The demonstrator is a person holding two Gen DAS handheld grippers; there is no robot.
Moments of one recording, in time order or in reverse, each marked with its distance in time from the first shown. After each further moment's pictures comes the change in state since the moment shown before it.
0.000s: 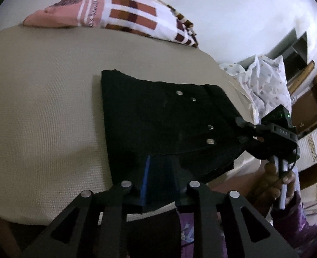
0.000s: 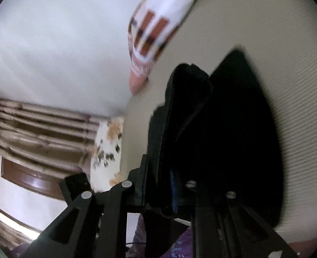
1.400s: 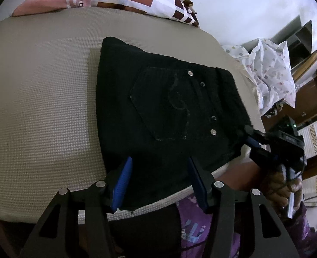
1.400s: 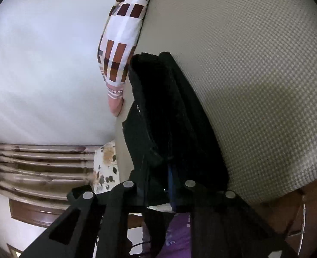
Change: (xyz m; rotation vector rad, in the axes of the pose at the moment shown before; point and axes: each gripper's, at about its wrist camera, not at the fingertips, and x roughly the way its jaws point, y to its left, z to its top) left arm 0.039 -0.007 -0.009 -0.003 0.118 0.019; right arm -0.042 -0.065 -0.038 0.244 -0.111 -0.036
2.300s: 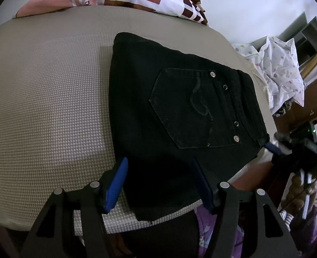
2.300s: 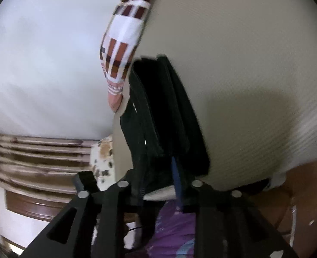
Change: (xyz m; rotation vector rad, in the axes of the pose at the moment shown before) left arm 0.012 0.011 0.001 0.009 -0.002 0.061; right arm -0.033 0.002 -0.009 -0.073 -0.013 -0.047
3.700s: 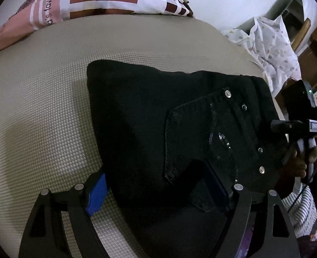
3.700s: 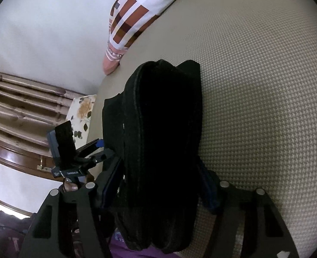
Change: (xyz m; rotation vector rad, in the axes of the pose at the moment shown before) left arm 0.049 0.002 0.064 0.200 0.029 0.002; right arm 0.084 0.019 0.073 -0.367 0.255 -0.128
